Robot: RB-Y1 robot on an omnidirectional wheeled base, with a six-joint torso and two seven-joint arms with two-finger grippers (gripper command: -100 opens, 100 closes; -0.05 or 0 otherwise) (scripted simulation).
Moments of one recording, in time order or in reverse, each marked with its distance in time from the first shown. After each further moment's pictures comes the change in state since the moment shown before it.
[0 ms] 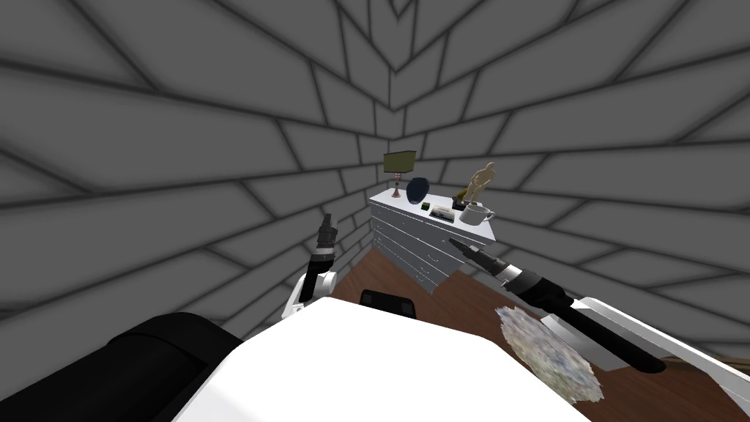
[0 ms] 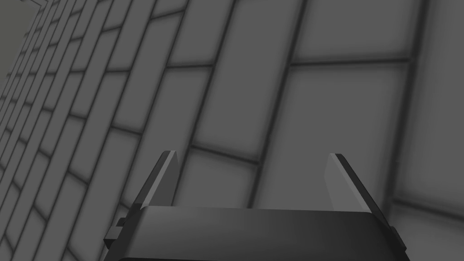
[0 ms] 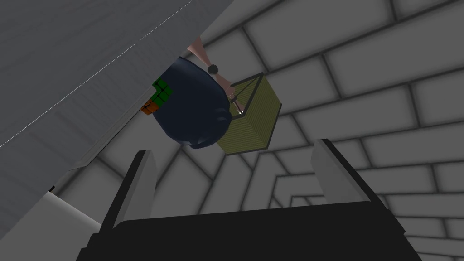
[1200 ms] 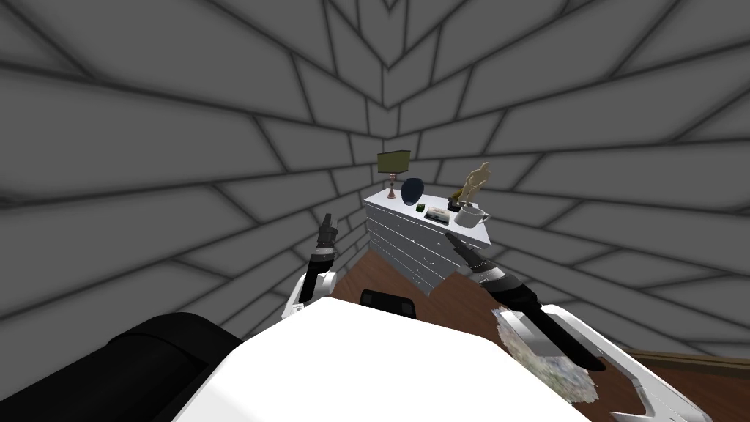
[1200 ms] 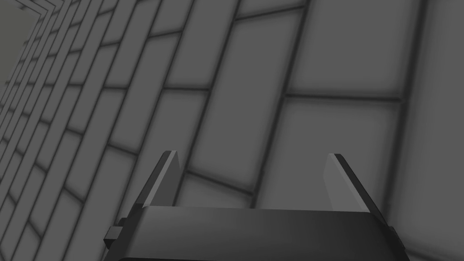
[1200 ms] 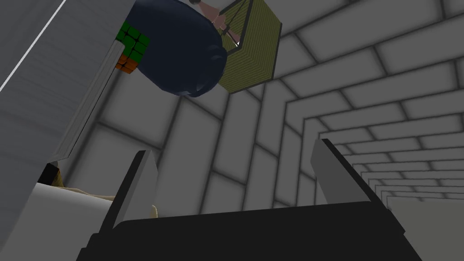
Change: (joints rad) left arm 0.000 0.000 0.000 0.000 0.000 0.000 0.000; right arm -0.010 0.333 -0.008 -0.107 -0.022 0.013 0.045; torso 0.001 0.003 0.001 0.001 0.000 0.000
